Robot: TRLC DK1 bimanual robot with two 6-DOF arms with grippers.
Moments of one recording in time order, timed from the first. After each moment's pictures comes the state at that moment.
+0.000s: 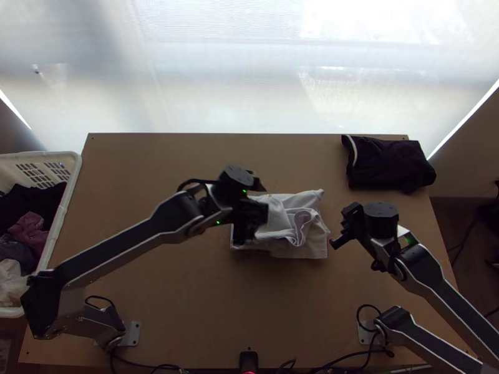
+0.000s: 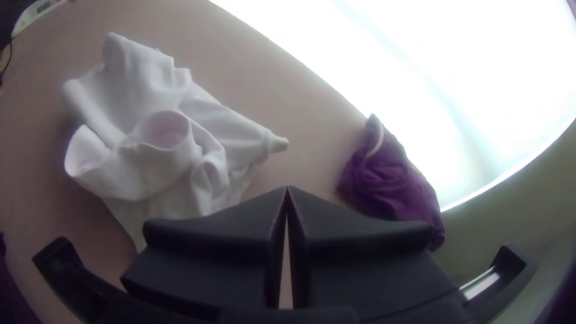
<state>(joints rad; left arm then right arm) -0.88 1.61 1.54 -0.61 -0.02 0.89 0.51 0.94 0.71 -0.42 0.26 -0.36</state>
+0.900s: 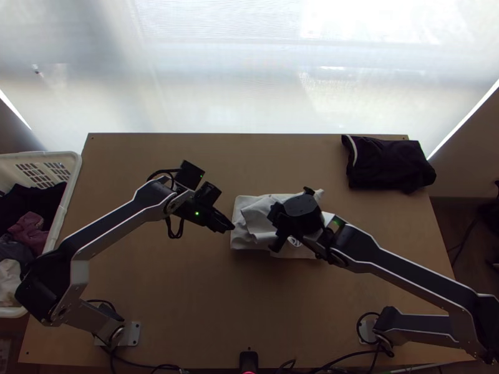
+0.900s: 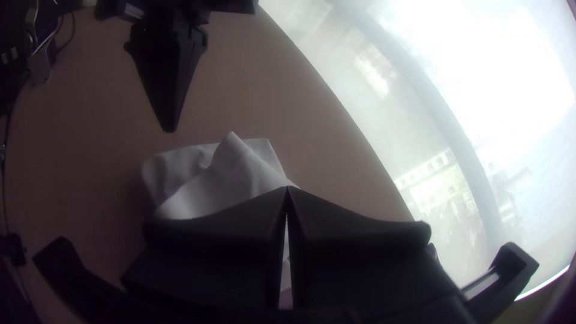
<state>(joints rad) -0.53 1.64 1.24 -0.66 0.68 -0.01 0.93 1.35 1.02 -0.28 0.26 -0.40</state>
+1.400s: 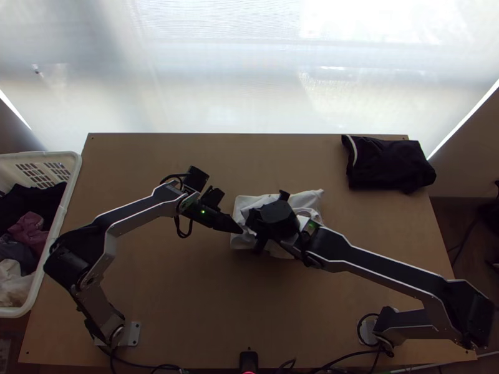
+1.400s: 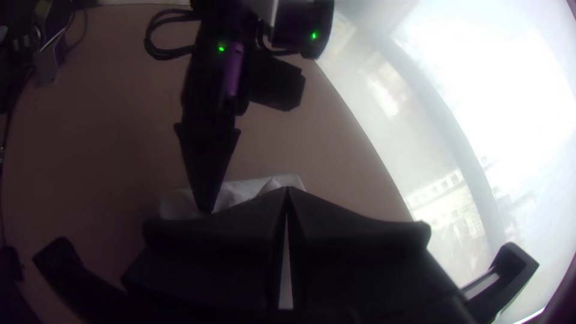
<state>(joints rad) -0.49 1.85 1.20 -0.48 0.95 -0.18 1.01 1.50 1.06 -0.13 0.26 -0.42</state>
